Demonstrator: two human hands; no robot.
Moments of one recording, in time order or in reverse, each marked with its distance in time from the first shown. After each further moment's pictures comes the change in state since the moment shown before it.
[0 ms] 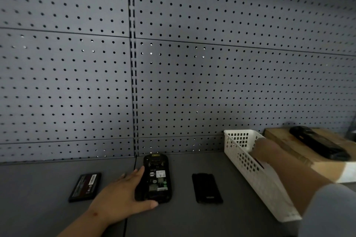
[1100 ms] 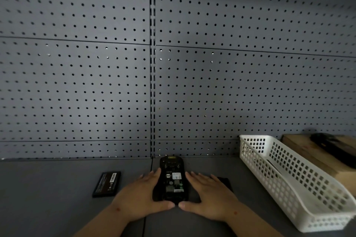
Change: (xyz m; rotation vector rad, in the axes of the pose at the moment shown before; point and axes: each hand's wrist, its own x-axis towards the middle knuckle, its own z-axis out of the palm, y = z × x) left_hand -0.003 0.004 -0.003 -0.008 -0.021 0.056; right_hand -0.102 -0.107 0.093 -0.007 -0.235 -0.798
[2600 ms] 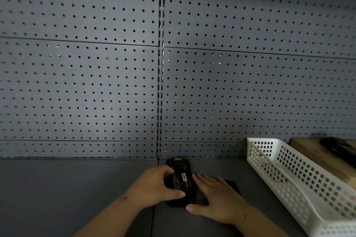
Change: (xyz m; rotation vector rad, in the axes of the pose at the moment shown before) left_hand 0.004 0.021 -0.020 -0.411 0.243 0.031; right_hand 0.003 0.003 0.000 -0.008 -0.012 -0.005
